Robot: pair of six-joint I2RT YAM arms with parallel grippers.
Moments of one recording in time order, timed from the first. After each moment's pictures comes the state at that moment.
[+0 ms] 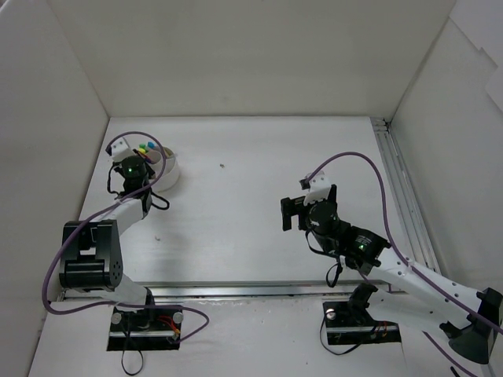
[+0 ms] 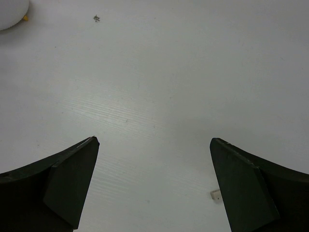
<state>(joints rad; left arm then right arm) 0.02 1.53 0.79 0.45 -0.38 -0.39 0.89 0.87 0.71 -0.26 0.54 0.24</state>
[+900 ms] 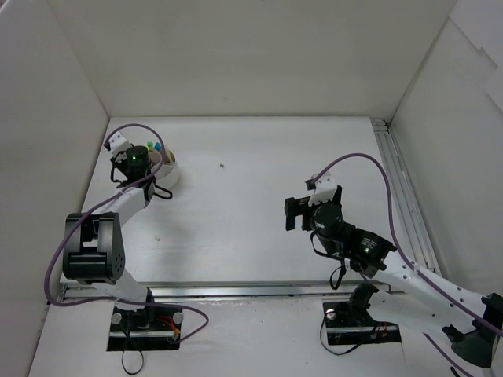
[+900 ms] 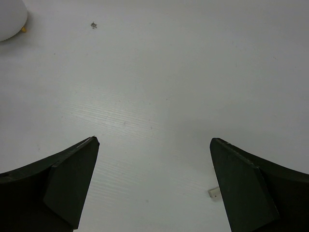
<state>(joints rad) -0.01 1.58 0.92 0.30 -0.58 -0.45 0.89 0.83 0.70 -0.28 0.56 0.26</state>
